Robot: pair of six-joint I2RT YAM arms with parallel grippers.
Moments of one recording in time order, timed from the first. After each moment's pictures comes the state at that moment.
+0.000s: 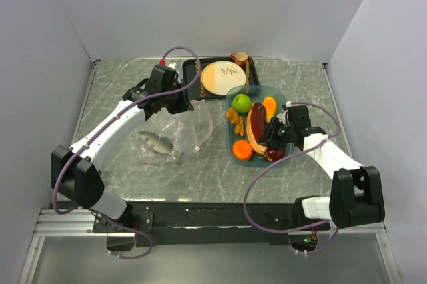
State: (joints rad) left arm -0.49 1.50 1.36 -0.59 0.11 -0.64; right arm 0.12 1.28 0.69 -0.36 -0.39 0.50
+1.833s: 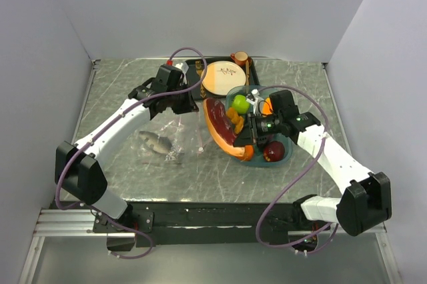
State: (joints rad) left arm -0.53 1.54 1.39 -0.59 0.13 -0.63; right arm 0.37 1.24 0.97 -0.58 -0.80 0.28
